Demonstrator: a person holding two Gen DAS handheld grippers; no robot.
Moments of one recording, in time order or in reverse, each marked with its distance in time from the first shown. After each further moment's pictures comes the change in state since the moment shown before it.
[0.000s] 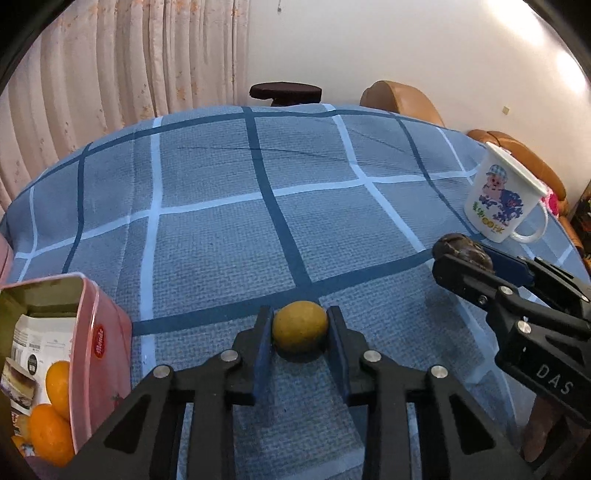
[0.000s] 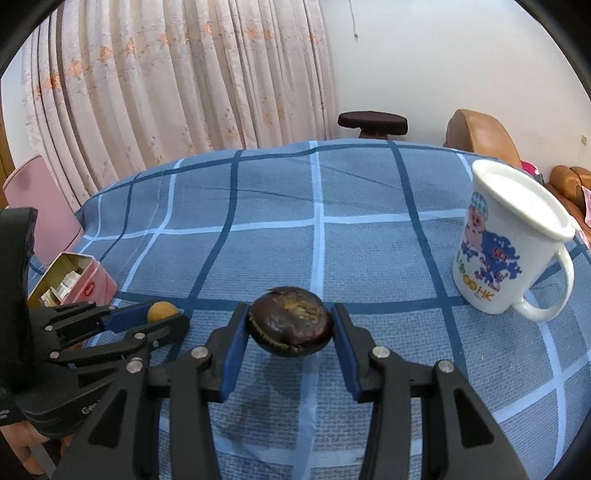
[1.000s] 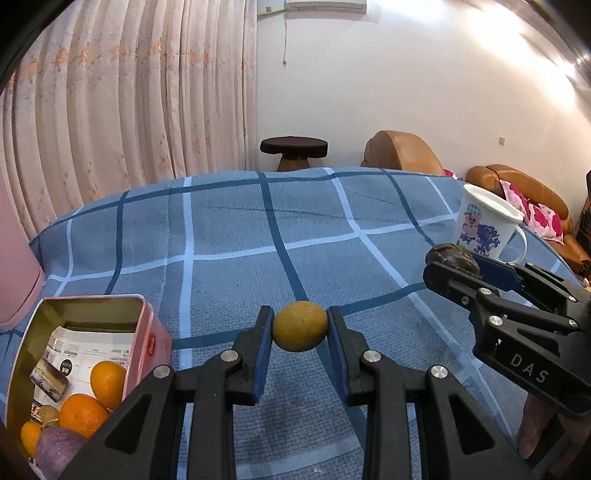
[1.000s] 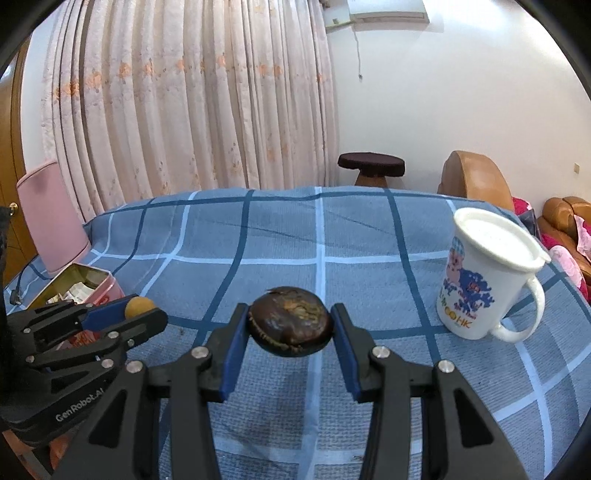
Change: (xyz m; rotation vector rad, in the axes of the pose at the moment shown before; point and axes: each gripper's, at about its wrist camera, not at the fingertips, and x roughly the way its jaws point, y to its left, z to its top) left arm -0.050 -0.006 -0.014 0.021 -0.237 0.060; right arm -0.032 0.011 -0.004 -0.056 -0.163 -0.039
